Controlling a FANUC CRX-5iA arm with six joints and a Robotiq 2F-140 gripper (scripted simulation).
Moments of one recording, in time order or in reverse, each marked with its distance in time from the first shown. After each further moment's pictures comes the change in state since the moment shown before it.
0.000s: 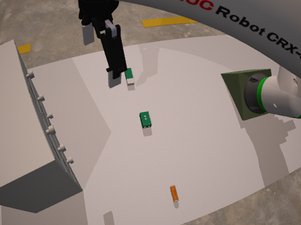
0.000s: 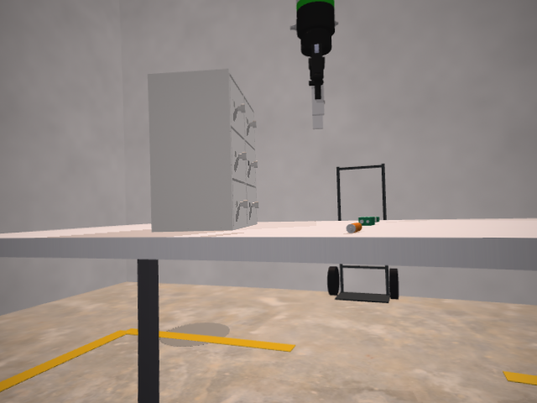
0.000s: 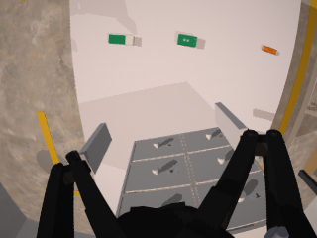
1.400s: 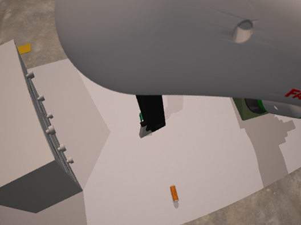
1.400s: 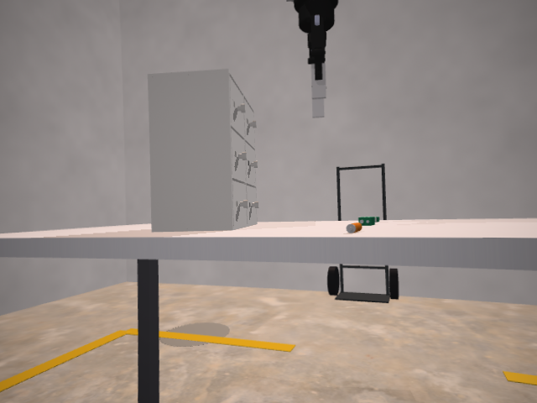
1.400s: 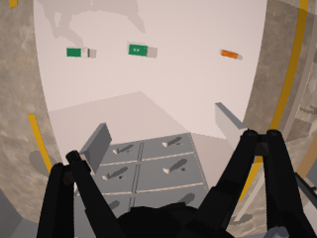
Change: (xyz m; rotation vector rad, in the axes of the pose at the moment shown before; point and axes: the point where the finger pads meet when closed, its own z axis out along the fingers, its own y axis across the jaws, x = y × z) arm 0.000 0.129 0.000 -0.003 0.001 -0.001
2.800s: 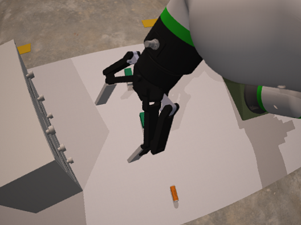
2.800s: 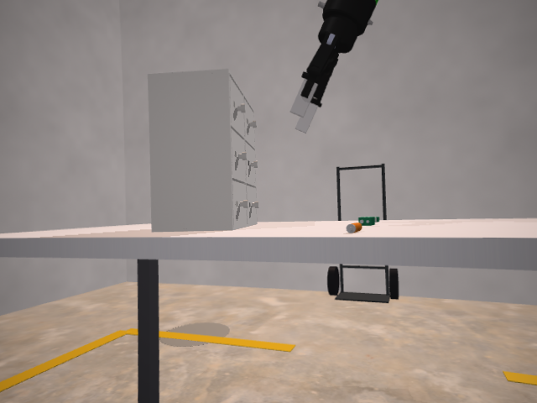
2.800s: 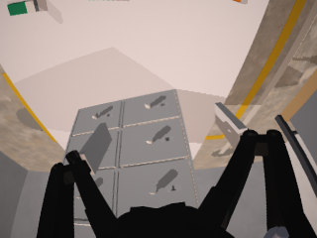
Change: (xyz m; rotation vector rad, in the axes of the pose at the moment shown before) arm -0.038 0.026 0.036 0.004 -0.451 0.010
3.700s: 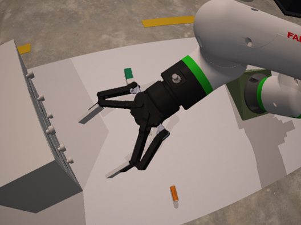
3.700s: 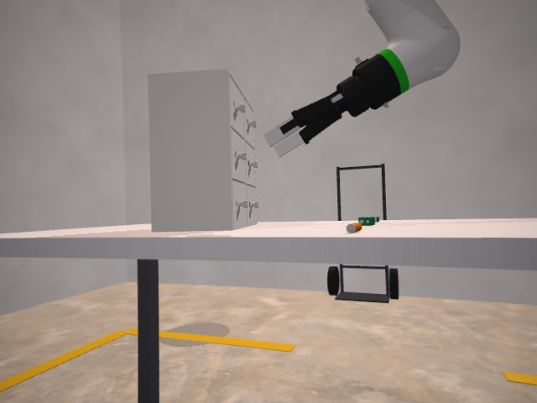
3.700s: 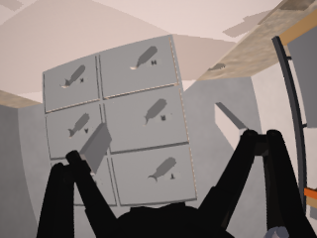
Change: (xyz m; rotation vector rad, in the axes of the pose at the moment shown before) arm -0.027 -0.001 0.069 0.018 -0.619 0.008
